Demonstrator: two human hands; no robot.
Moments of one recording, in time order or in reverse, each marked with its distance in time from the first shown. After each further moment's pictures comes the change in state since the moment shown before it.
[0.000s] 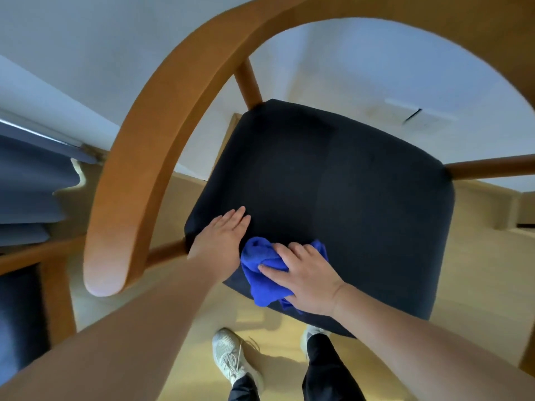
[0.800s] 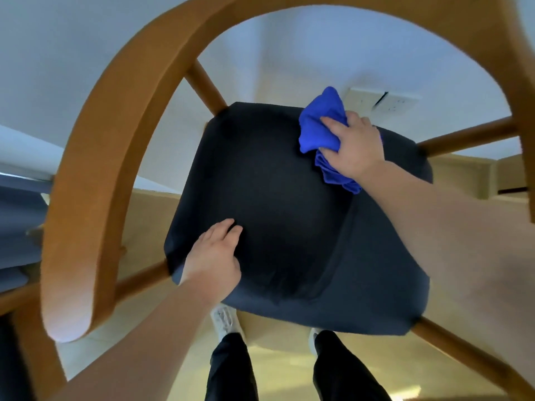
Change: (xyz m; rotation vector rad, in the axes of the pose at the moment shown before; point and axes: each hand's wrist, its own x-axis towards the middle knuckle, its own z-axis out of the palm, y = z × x) left_hand -0.001 0.023 0.002 -0.121 0.199 -0.030; right_hand 0.034 0.201 -0.075 -0.034 0.318 0.802
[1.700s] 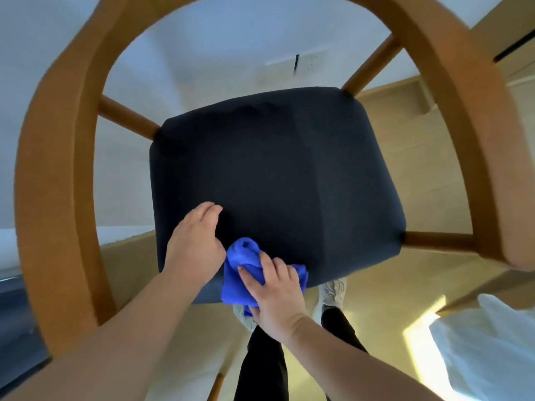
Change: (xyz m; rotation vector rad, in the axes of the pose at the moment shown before) left_hand 0.025 0.012 -0.047 0.118 -0.026 0.263; right_hand -0.269 -0.211 0.063 0.283 -0.129 0.161
